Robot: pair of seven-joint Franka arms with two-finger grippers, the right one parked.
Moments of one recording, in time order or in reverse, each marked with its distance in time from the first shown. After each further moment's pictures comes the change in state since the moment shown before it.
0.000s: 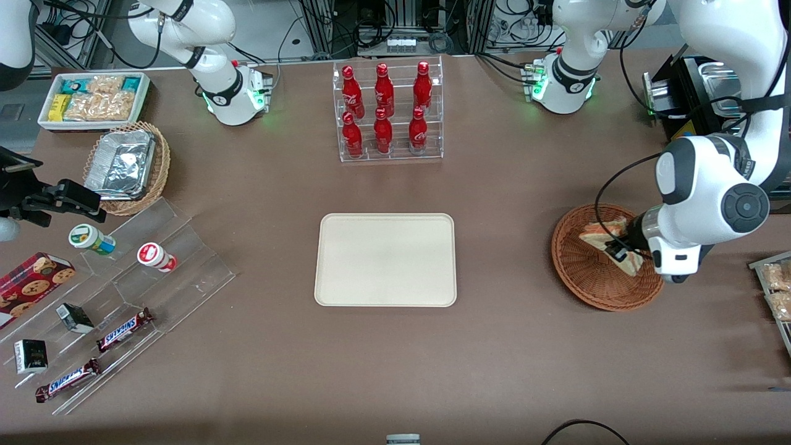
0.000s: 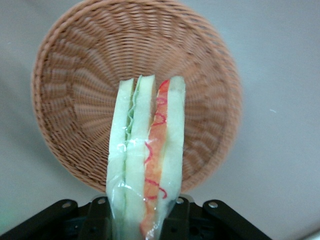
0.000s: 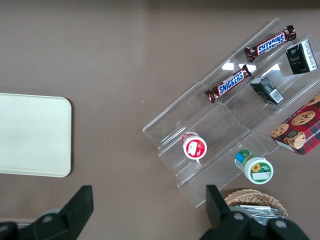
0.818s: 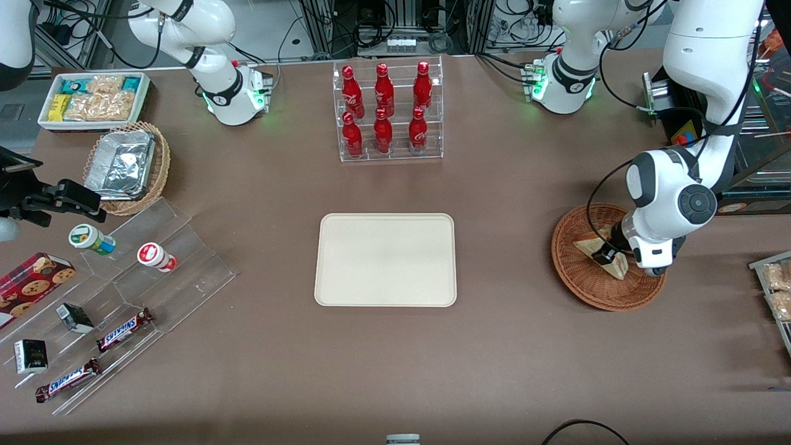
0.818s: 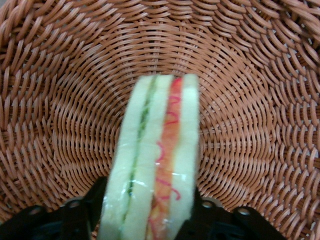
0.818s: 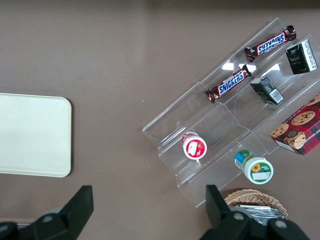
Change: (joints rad) arm 0.077 0.075 0.014 -0.311 0.001 0.454 -0.013
